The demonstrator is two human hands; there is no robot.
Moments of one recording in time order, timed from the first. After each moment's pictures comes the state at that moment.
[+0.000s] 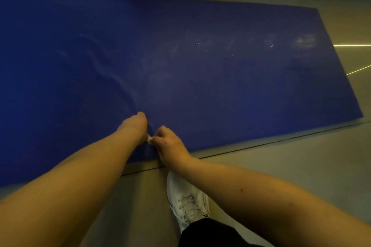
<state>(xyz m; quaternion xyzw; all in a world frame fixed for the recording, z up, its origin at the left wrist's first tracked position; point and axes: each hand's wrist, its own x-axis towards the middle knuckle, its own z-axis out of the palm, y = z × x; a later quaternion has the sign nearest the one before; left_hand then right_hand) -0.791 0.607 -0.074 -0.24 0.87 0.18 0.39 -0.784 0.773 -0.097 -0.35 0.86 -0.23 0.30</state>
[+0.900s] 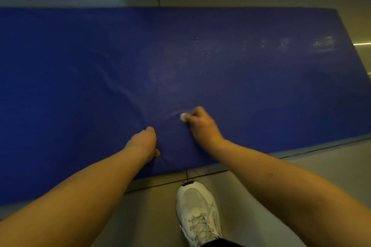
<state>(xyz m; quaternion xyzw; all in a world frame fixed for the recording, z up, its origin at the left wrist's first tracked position) -0.795 0.603 -0.073 -0.22 0.86 0.20 0.42 -0.898 0.779 -0.079 0.03 0.82 -0.46 0.34</state>
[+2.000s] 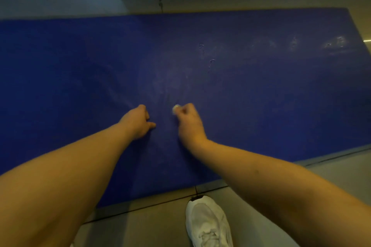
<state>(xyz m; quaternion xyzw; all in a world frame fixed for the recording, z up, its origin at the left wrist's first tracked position) -0.865 0.519 -0.073 -0.26 0.87 0.29 0.31 -0.905 0.698 -0.095 -0.05 0.88 -0.41 0.22</state>
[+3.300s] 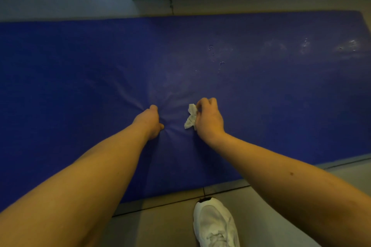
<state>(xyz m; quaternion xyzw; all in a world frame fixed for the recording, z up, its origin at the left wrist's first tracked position) -0.872 0.523 -0.076 -0.25 0.86 0.25 0.35 -0.938 0.716 -0.082 -0.16 0.95 -0.21 0.17</state>
